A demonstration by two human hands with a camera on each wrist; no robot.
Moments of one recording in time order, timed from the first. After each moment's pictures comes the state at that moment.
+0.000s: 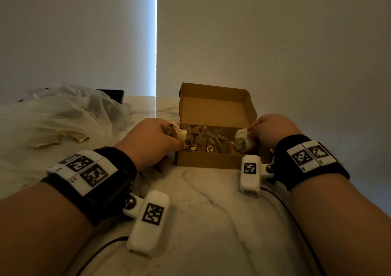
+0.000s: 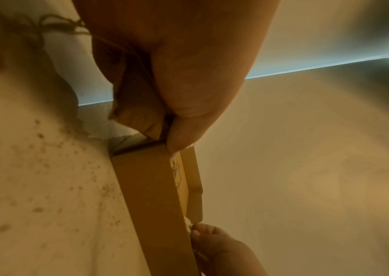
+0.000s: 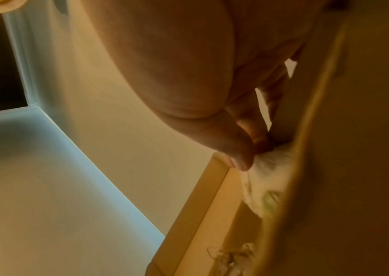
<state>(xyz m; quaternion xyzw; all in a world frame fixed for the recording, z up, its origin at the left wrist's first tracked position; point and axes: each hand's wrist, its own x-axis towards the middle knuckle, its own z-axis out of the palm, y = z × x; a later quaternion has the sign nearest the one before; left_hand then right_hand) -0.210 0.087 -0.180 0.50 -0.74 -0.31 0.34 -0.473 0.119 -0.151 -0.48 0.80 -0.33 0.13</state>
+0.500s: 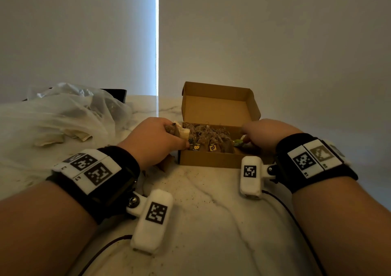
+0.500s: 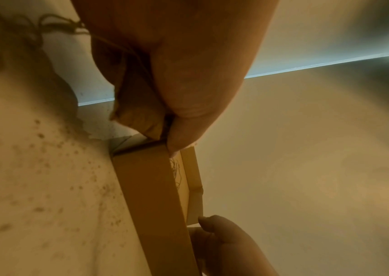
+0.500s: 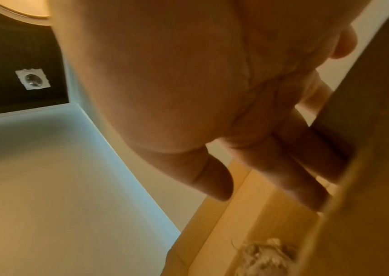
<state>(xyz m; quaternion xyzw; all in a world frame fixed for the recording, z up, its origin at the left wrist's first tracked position) -0.210 0.087 -0.181 0.50 -0.74 -0.30 0.34 -0.440 0.130 -0.139 -0.54 0.81 -0.19 0.14</state>
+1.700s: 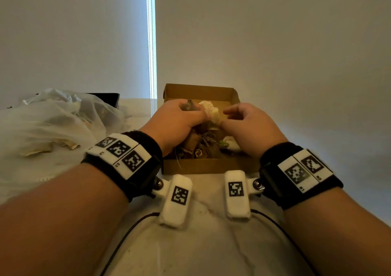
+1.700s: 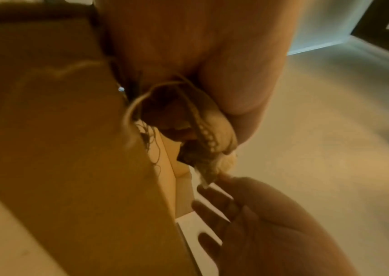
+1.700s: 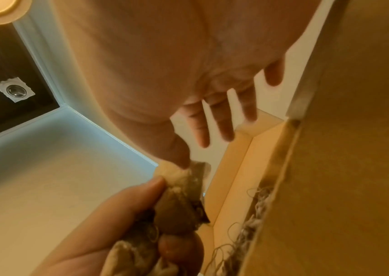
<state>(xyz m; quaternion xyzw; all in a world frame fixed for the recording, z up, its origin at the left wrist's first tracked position) -0.259 0.074 -0.154 0.38 -0.68 -0.46 0.43 -0.426 0.123 -0.152 -0.58 0.69 -0.42 0.14</state>
